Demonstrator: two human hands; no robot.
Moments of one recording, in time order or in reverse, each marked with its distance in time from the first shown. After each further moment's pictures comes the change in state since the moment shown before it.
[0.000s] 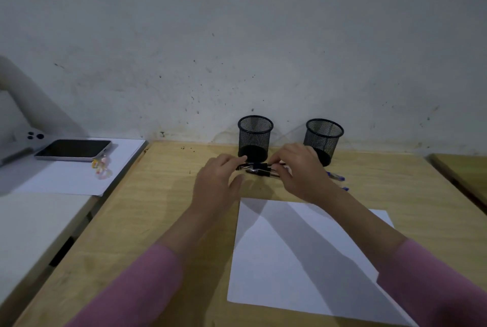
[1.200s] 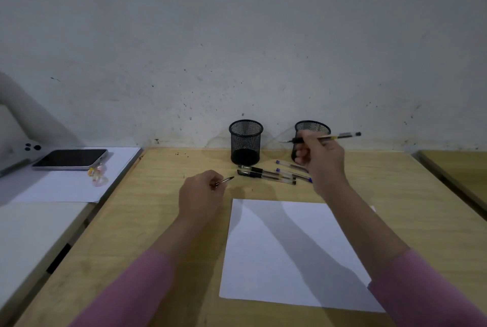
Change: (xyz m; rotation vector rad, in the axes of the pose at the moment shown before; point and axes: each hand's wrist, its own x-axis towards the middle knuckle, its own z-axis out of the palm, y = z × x) left_hand -0.010 -0.004 -0.001 -0.108 0.004 -0.388; right_hand 0.003 -0.002 -0.040 1.232 0.486 0.865
